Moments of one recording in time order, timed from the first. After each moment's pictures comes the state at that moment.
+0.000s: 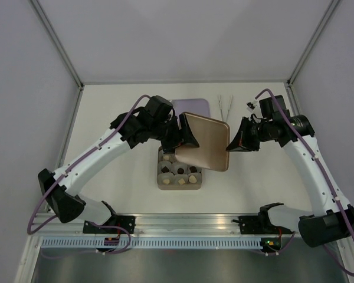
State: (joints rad) left arm -0.79 1.45 1.50 -0.88 0.26 -0.98; right arm 0.24 1.20 1.33 -1.13 -0.50 0.56
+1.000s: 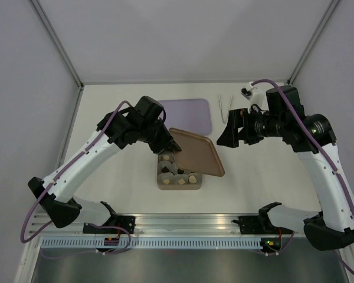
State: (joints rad) left arm -0.77 1.35 1.53 -1.07 0.16 -1.23; right arm 0.36 1.19 1.64 -1.24 -0.46 0.28
